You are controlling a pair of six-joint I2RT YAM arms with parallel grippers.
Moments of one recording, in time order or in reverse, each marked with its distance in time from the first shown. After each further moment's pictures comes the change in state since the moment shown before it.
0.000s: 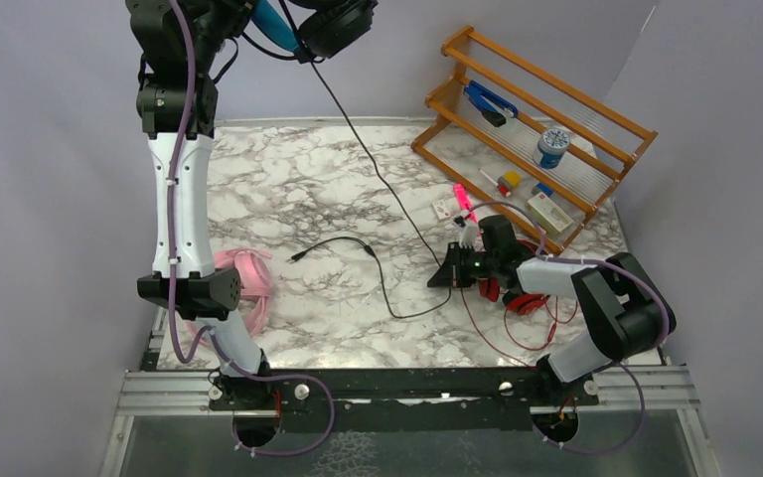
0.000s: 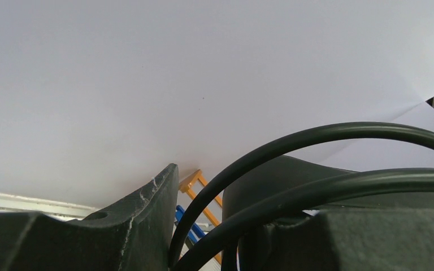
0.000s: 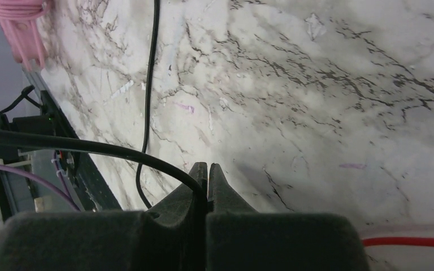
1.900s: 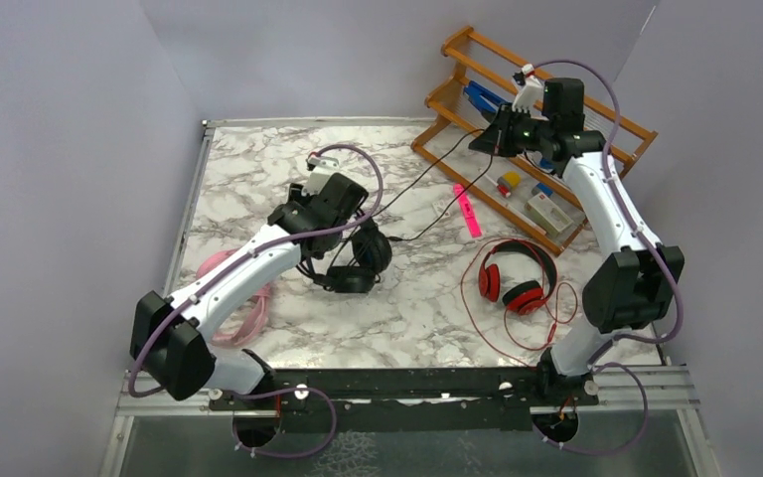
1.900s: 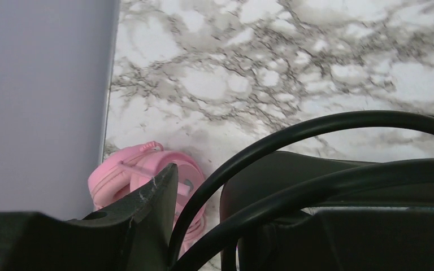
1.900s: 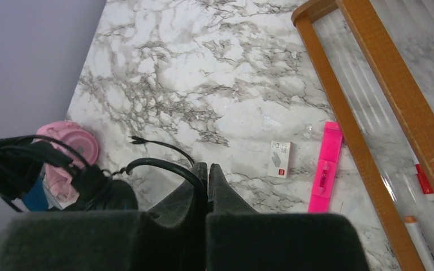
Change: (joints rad) left arm -0.651 -0.447 -1.249 -0.417 -0.978 0.619; right arm -0.325 0.151 1.069 -0.713 0.048 -0.209
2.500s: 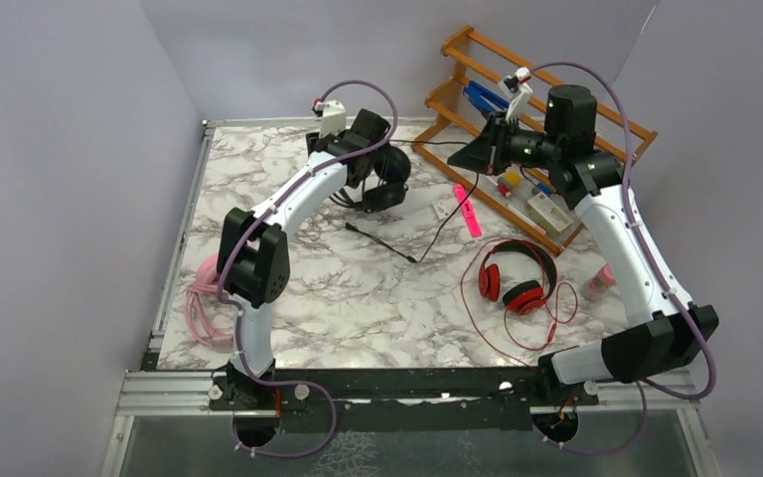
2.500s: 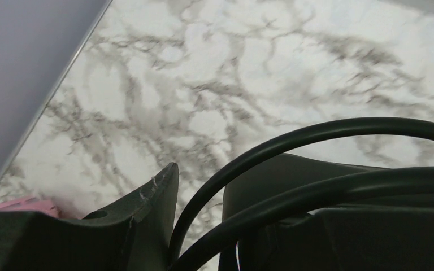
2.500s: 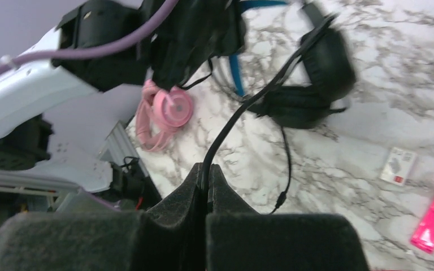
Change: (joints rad) left arm 0.153 0.615 0.570 0.010 -0.184 -0.322; right arm 0.128 -0.275 -0.069 -0.028 -0.167 0.083
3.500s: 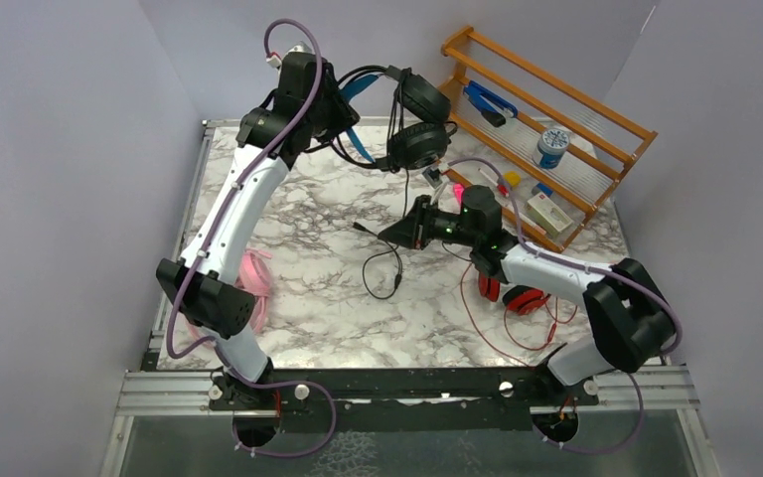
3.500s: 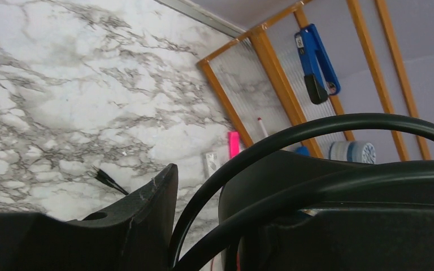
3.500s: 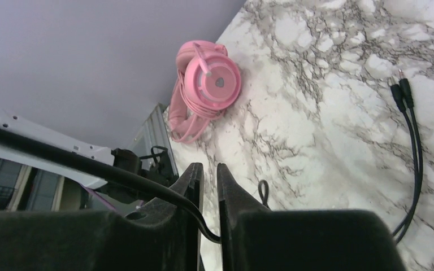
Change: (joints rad) left arm 0.115 -0.235 0.279 -0.018 0.852 -0.152; right arm 0.393 0.053 -0.759 1.048 0.142 0.364
